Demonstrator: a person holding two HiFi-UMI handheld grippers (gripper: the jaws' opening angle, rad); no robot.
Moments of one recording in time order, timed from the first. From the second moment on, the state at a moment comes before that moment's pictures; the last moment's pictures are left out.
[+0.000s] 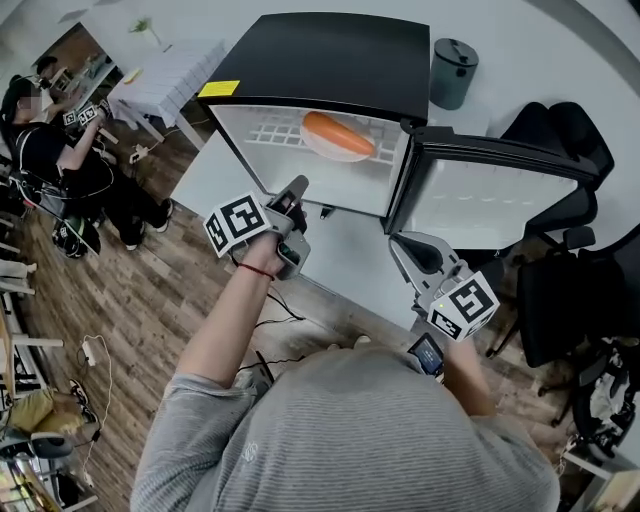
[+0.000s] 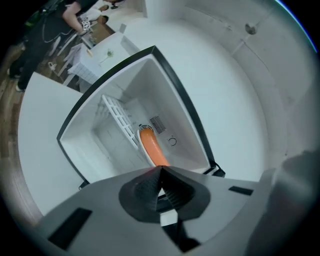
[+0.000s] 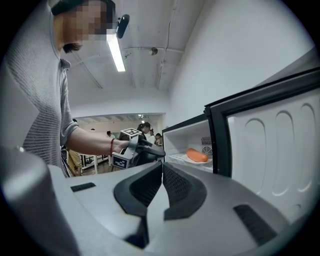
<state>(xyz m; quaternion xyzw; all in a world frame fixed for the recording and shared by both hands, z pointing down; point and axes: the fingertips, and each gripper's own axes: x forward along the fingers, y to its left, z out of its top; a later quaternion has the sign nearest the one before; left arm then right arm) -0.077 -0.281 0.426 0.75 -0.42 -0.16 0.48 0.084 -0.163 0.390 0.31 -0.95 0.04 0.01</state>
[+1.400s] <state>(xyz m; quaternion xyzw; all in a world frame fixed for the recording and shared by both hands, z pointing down) -0.037 -0.156 0.410 0.89 -0.42 -0.02 0.18 0.055 -0.175 0.385 0.31 -0.95 0.03 -0.01</state>
